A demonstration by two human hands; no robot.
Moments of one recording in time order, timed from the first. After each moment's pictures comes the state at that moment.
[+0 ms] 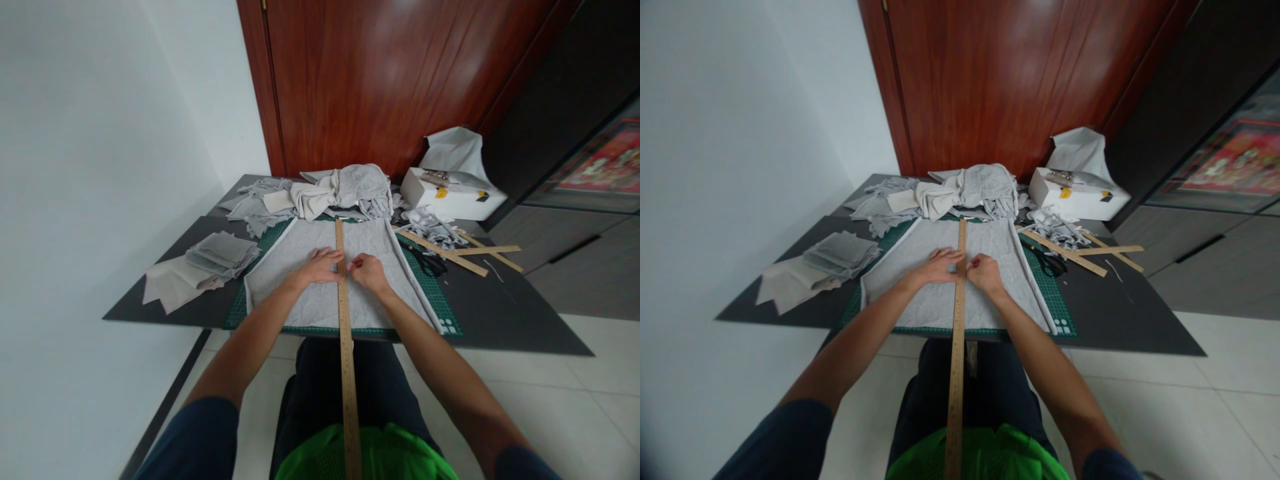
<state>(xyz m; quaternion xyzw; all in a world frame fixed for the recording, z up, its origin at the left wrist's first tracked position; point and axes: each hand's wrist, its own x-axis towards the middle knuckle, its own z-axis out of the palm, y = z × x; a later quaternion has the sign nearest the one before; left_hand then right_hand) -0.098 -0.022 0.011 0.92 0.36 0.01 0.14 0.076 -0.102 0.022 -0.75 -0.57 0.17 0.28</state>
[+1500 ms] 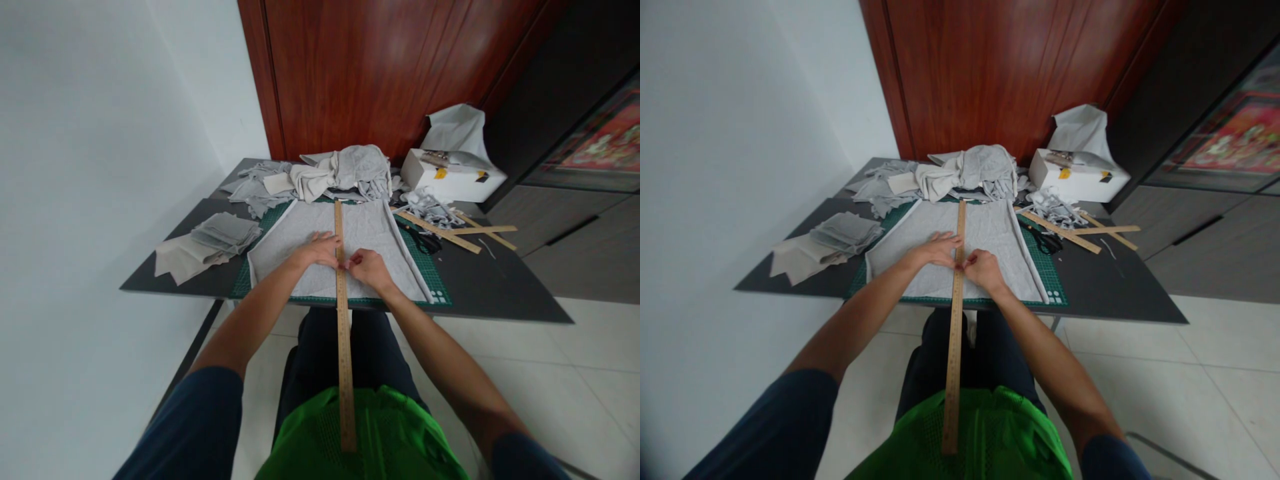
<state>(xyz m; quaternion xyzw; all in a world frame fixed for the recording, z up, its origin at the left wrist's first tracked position) -0.084 -0.056 0.042 0.91 0.38 -0.12 0.12 0.068 -0.170 0.034 -0.74 -0.59 0.20 0.24</state>
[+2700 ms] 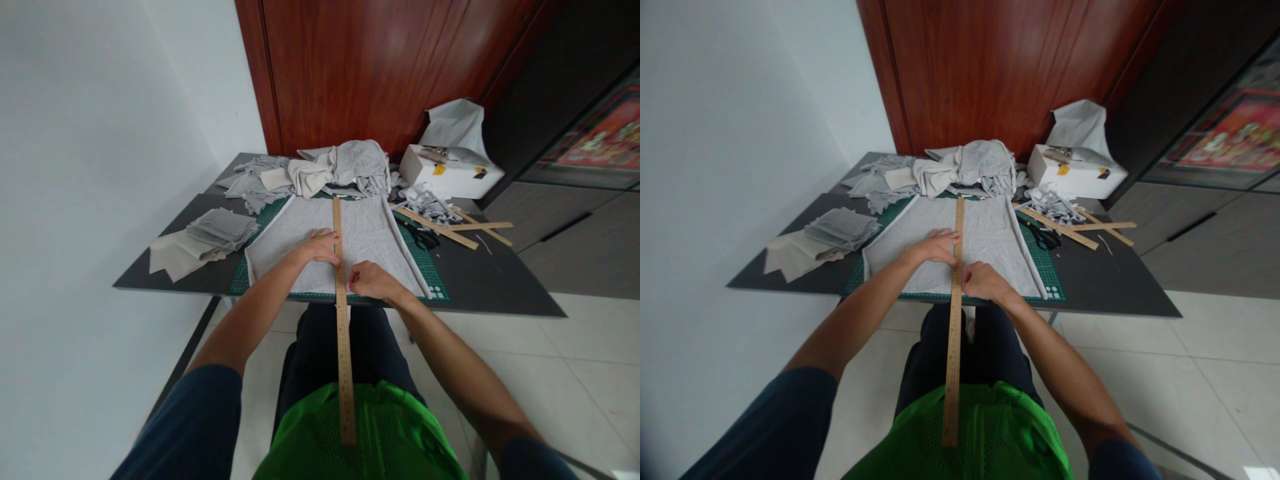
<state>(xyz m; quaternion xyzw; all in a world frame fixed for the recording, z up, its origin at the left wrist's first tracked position) -0.086 -0.052 0.032 0.91 0.38 -0.09 0.15 0.065 -0.210 0.066 -0.68 -0.66 0.29 0.08</state>
